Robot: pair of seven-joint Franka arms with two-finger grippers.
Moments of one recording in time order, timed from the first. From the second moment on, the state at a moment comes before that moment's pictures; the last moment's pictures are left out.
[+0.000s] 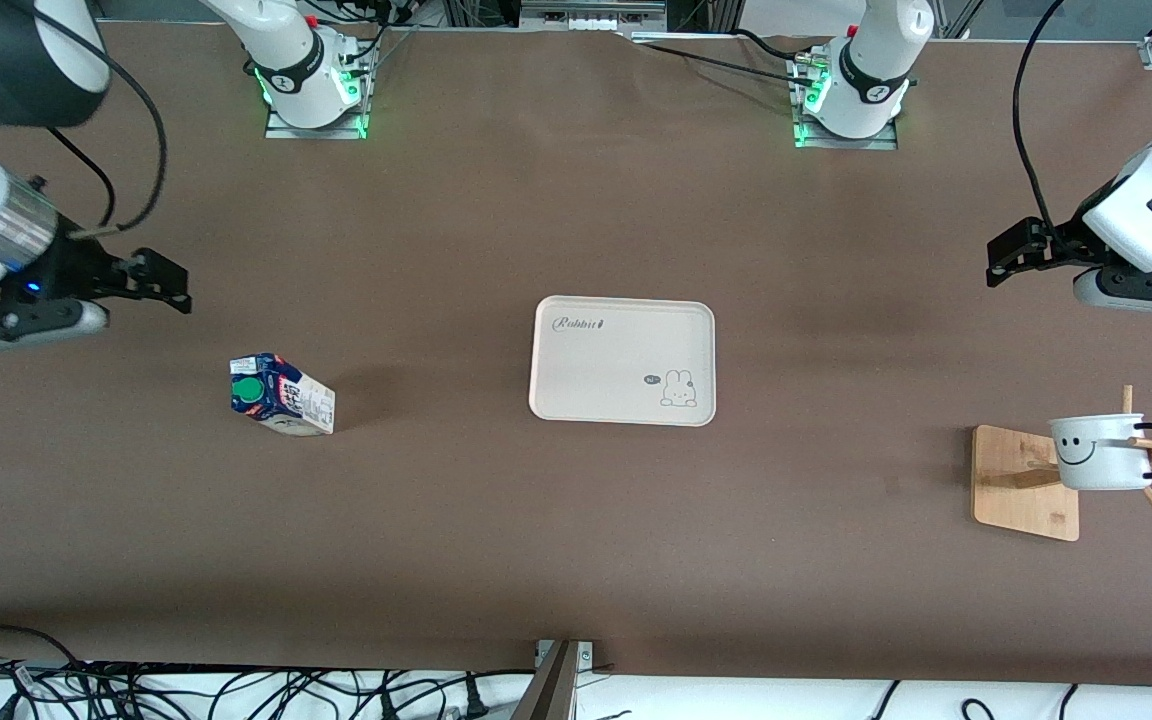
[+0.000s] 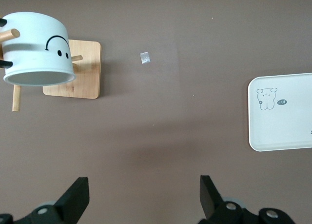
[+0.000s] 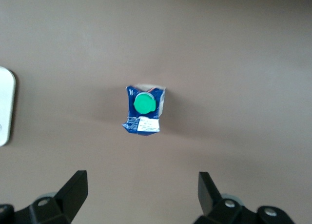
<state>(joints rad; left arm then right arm) -0.02 0.03 -0.02 -1.66 0.00 1.68 0.05 0.13 0.18 -0.05 -1.64 0.03 1.78 -0.12</state>
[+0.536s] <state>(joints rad) -0.03 0.03 -0.02 -1.65 0.00 1.68 0.05 0.16 0.42 -0.05 -1.64 0.04 1.93 -0.13</state>
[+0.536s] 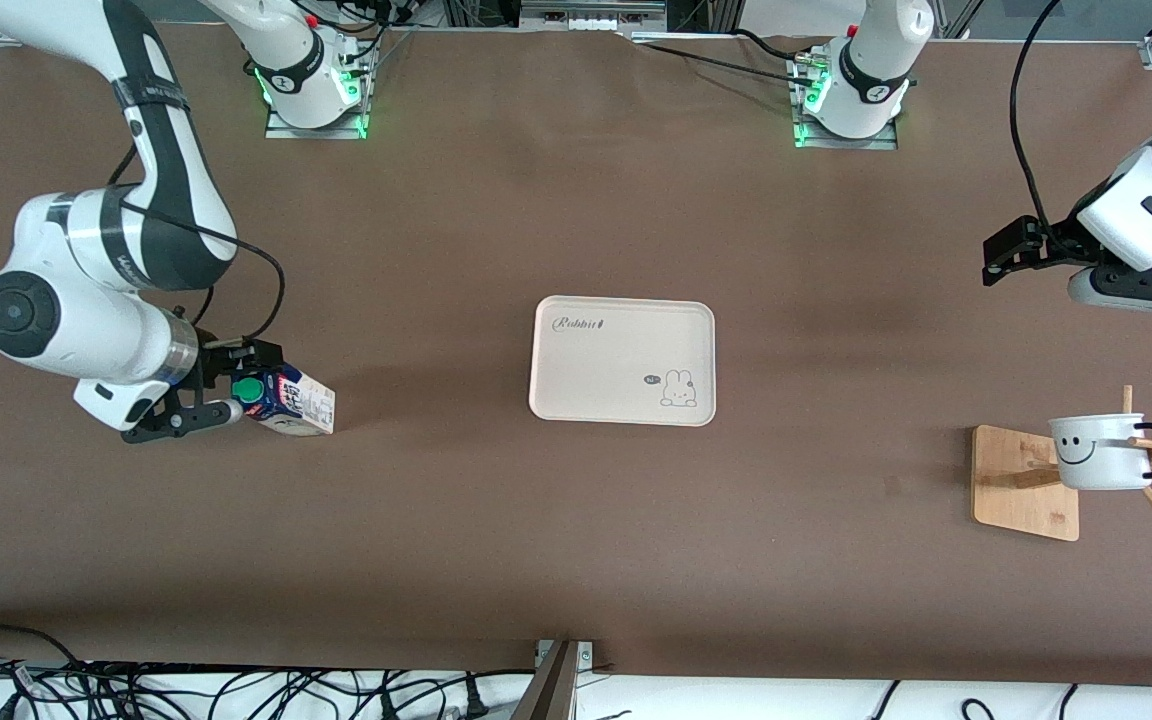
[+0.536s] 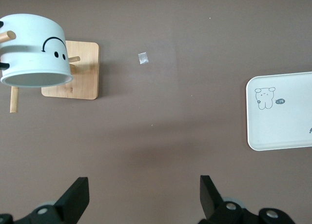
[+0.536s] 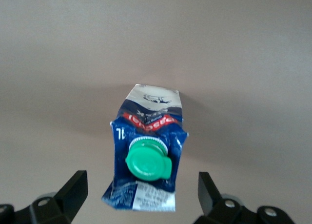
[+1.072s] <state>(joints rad) -0.03 0.03 -0.02 -1.65 0.00 1.68 0.05 0.16 0.46 -0.05 -1.63 0.04 1.95 -0.13</state>
